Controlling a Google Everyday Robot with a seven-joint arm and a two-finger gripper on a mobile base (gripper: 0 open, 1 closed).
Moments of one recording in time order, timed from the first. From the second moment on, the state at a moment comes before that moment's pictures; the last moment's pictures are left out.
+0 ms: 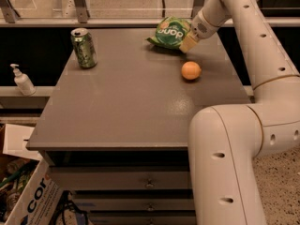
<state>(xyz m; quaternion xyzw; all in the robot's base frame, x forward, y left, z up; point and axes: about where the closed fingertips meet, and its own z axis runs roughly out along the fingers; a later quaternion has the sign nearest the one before) 0.803 -0.157 0.841 -0.45 0.85 0.09 0.26</state>
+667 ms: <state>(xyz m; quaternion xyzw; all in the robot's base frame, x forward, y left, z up) 0.807 -0.172 0.850 -0.45 0.84 0.07 0.28</state>
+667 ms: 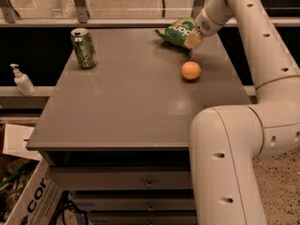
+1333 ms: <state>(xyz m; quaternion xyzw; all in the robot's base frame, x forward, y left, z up) 0.810 -0.169 0.869 -0.47 0.83 0.07 0.31</state>
